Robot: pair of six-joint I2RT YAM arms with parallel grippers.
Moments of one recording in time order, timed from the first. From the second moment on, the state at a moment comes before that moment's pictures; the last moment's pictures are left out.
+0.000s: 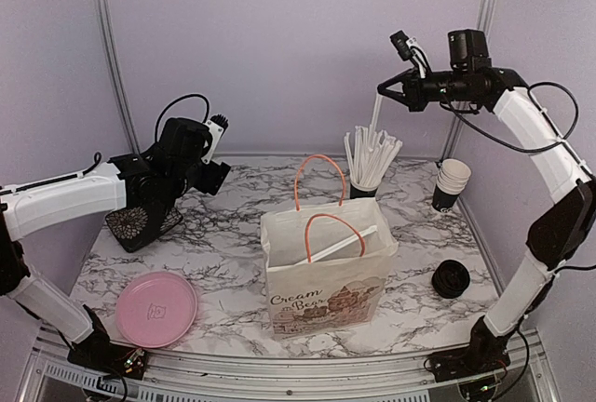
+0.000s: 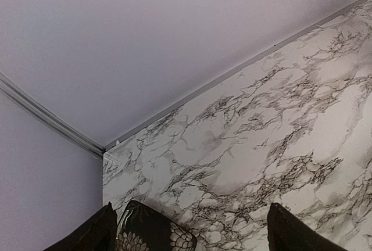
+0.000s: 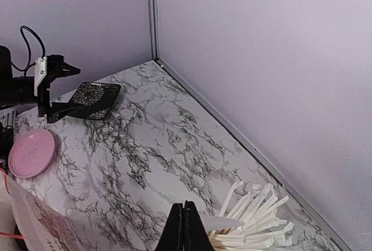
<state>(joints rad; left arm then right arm) -0.74 1.45 1.16 -0.24 -0.65 0.19 0.27 1.68 1.97 -0.74 -0.66 -0.31</state>
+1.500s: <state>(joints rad) -0.74 1.47 1.16 -0.24 -0.66 0.21 0.51 1.44 1.70 -0.44 -1.41 -0.09</state>
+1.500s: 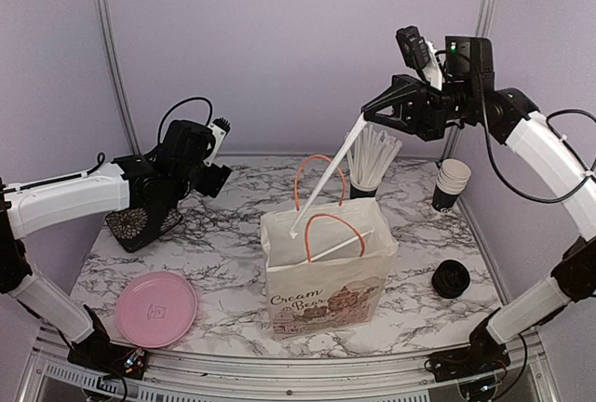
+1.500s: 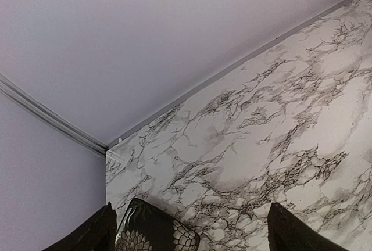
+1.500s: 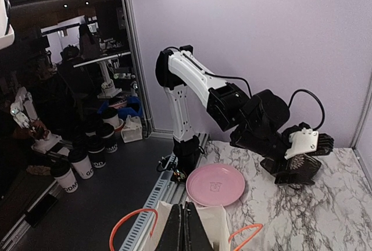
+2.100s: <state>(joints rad) -0.74 1.50 1.16 -0.25 -0.67 0.21 0.73 1.41 1.54 -0.92 -1.09 -0.64</state>
